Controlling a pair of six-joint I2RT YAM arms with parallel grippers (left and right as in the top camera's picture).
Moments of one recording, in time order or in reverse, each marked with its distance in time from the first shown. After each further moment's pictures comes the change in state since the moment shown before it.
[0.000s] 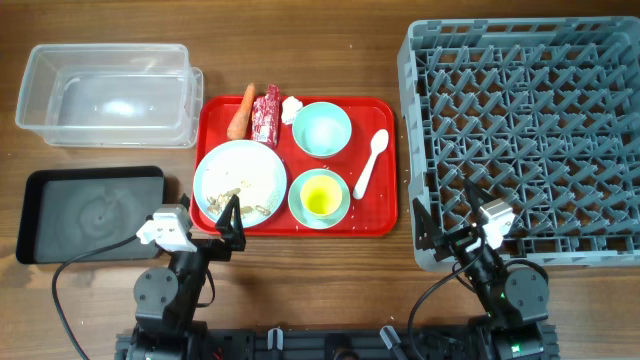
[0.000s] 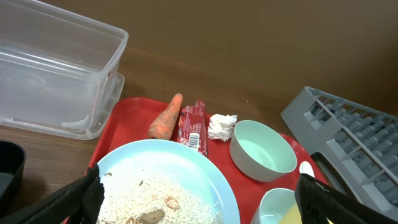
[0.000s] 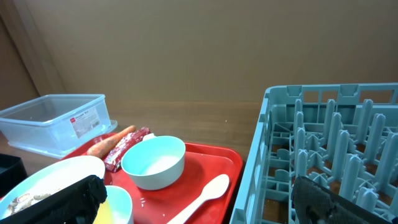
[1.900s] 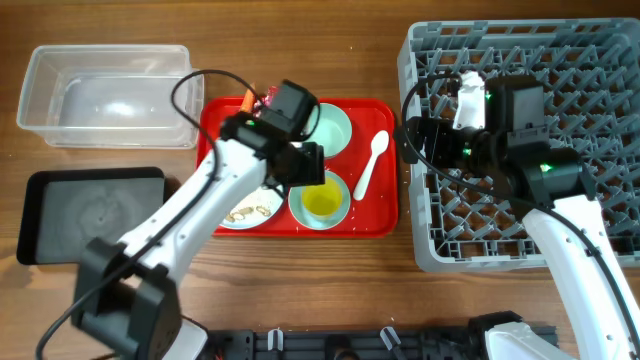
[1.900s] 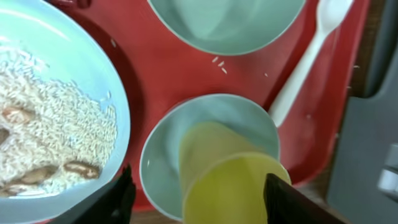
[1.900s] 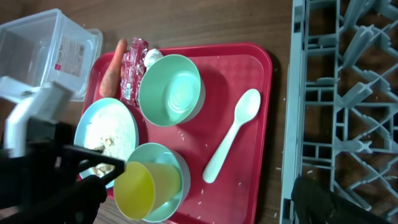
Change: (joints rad) left arm -0.412 1.659 1.214 -0.707 0.057 -0.175; right arm -0.001 1.237 1.136 -0.794 -0.120 0.135
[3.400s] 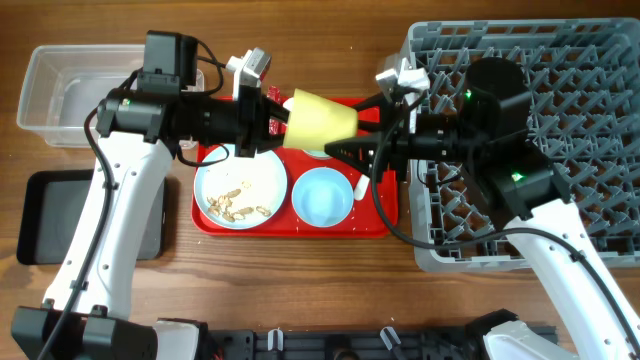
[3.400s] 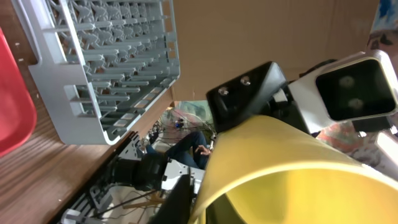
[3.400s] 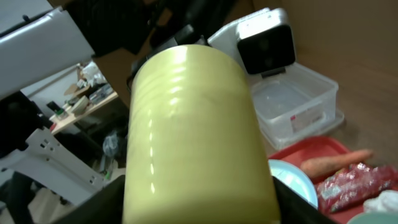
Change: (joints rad) left arm 0.386 -0.150 0.157 -0.064 1.216 0.137; right arm 0.174 0.001 0.005 0.561 -0.697 -0.138
